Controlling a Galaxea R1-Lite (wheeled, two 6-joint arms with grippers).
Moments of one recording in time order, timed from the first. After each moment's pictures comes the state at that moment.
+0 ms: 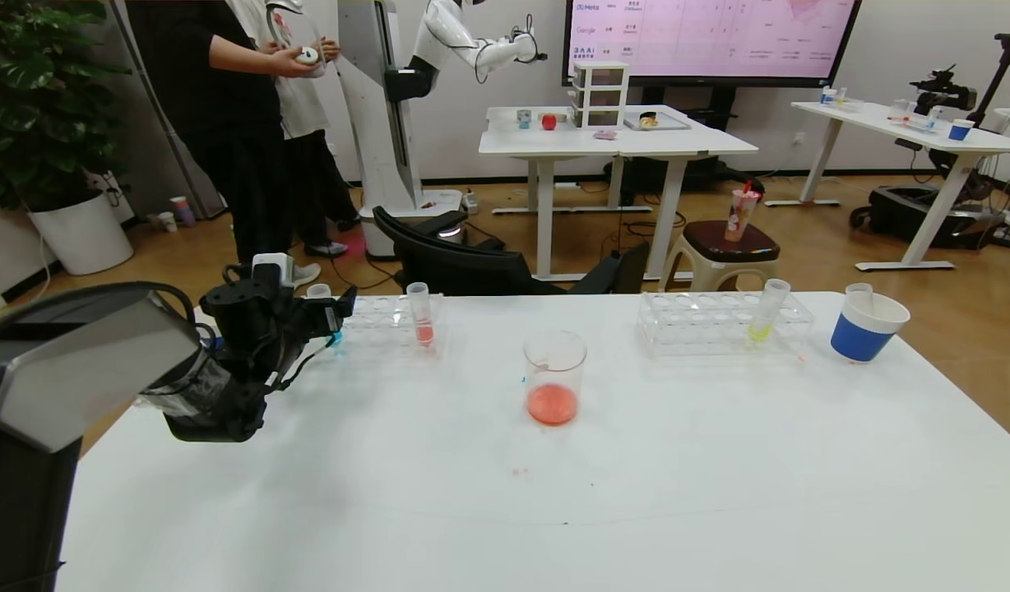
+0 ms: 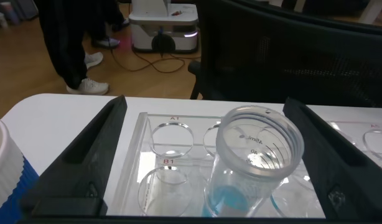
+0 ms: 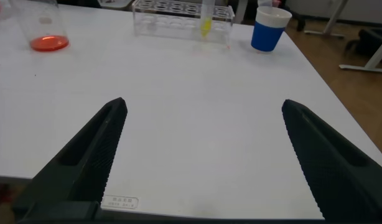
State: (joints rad) left arm 0.00 2.40 -1.11 -1.29 0.06 -0.01; right arm 0.00 0.00 0.00 0.00 0.03 -0.06
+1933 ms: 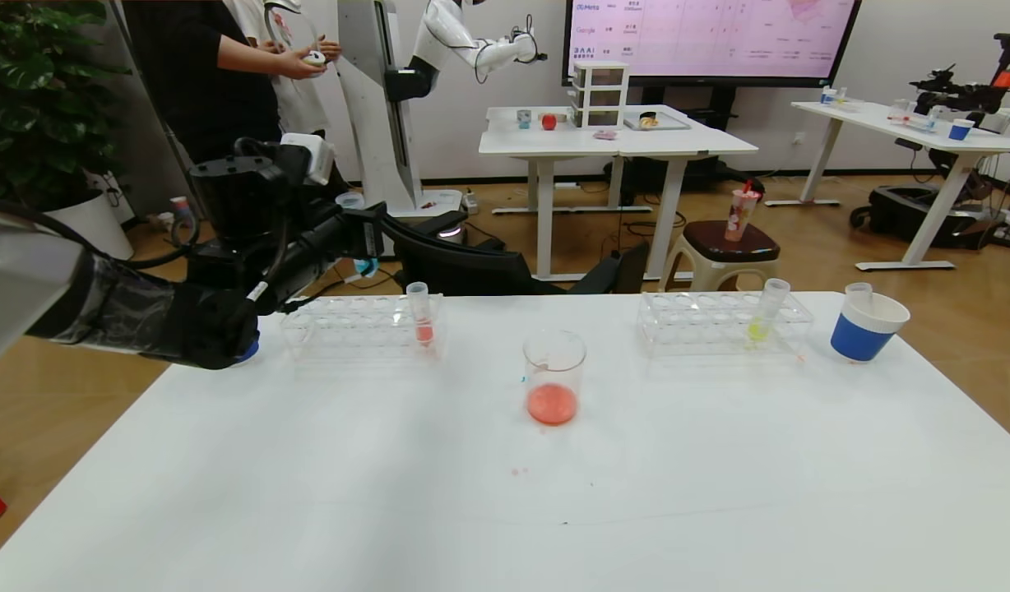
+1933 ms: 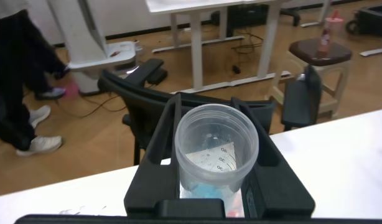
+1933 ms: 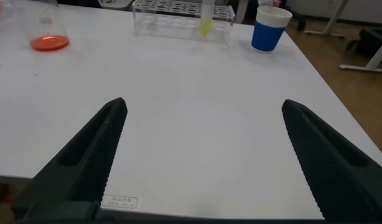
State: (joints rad) left arm -0.22 2.01 -1.21 -0.86 0.00 0.07; right arm 0.00 0.00 0.00 0.00 0.03 -0.06
